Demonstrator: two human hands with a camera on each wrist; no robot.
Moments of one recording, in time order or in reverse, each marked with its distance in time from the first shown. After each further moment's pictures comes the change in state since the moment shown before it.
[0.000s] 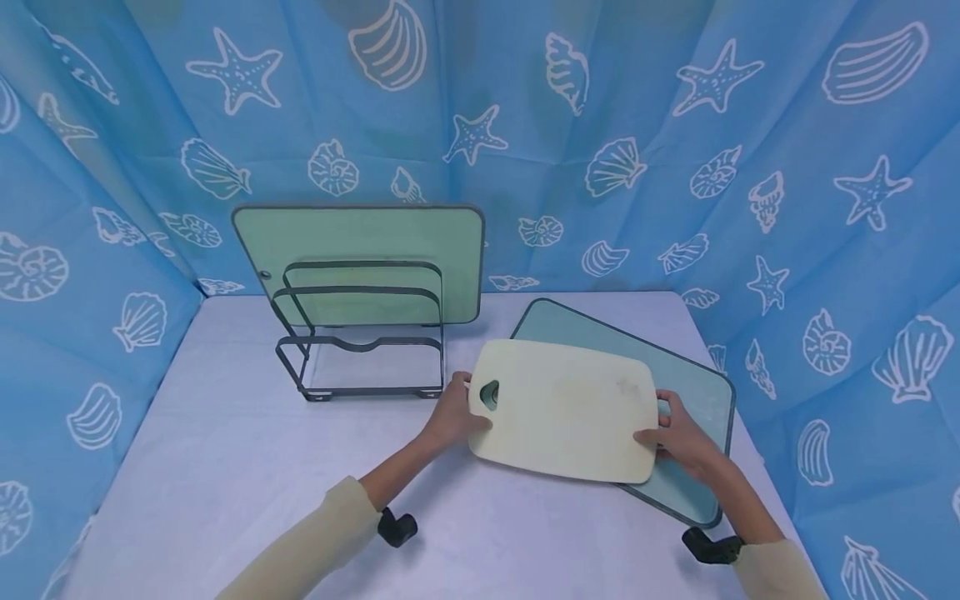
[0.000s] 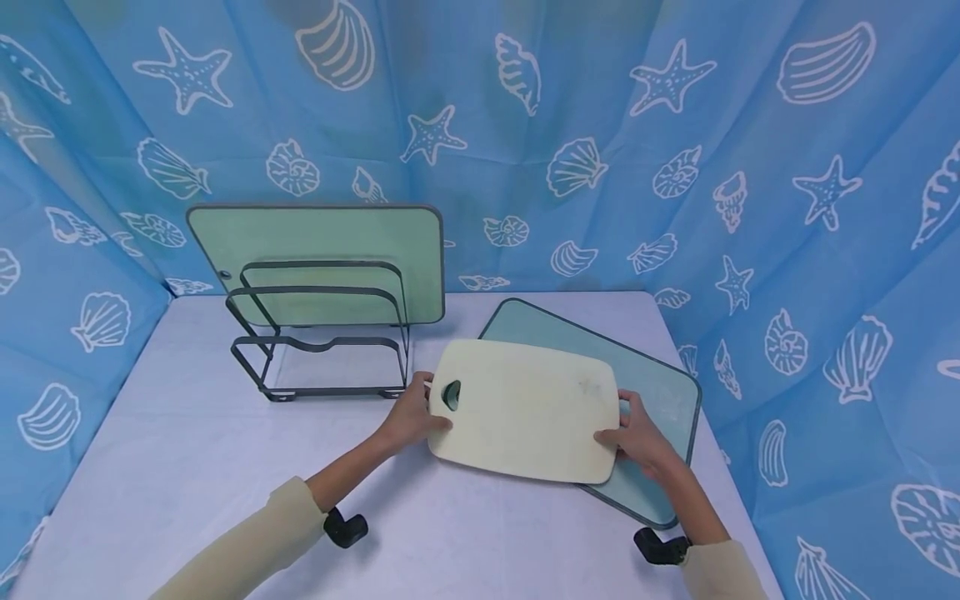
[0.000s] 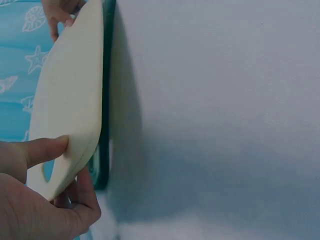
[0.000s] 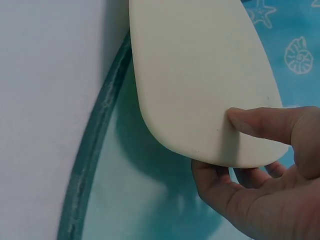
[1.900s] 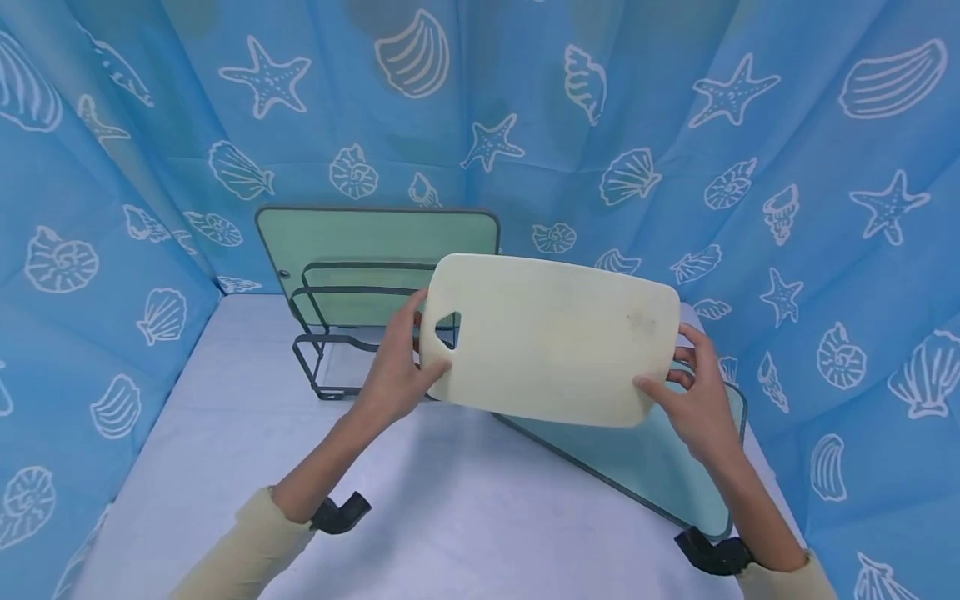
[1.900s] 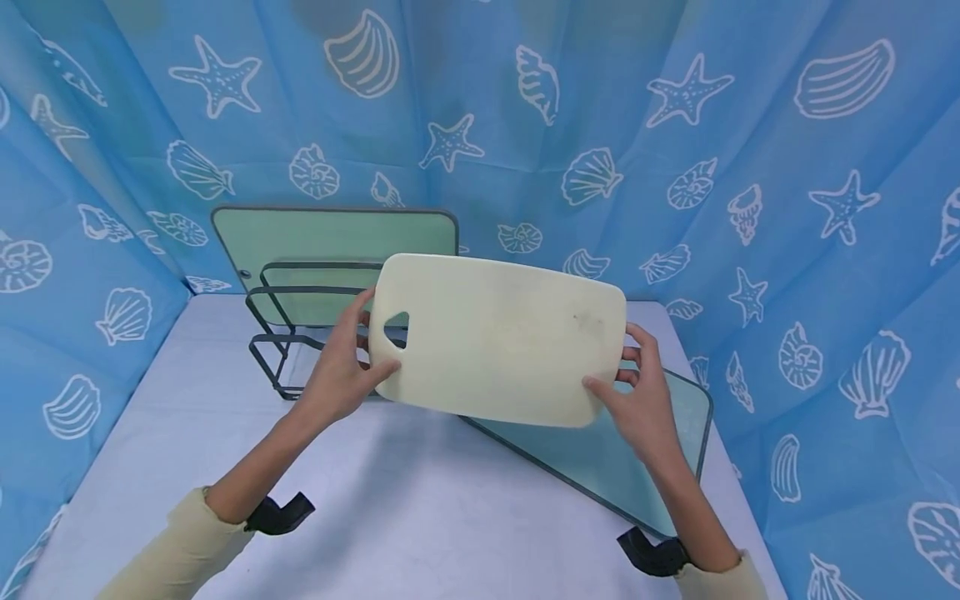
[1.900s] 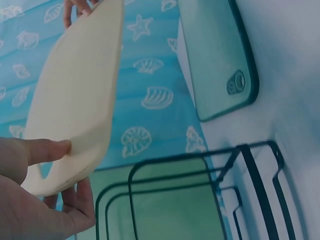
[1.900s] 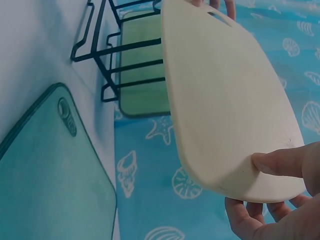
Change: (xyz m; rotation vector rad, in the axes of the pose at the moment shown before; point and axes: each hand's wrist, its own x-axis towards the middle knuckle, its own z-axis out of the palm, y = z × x) left_hand -0.053 0.082 -0.123 0.057 0.210 0.326; right_hand -0.065 -0.136 0.042 -0.094 0.437 -0.457
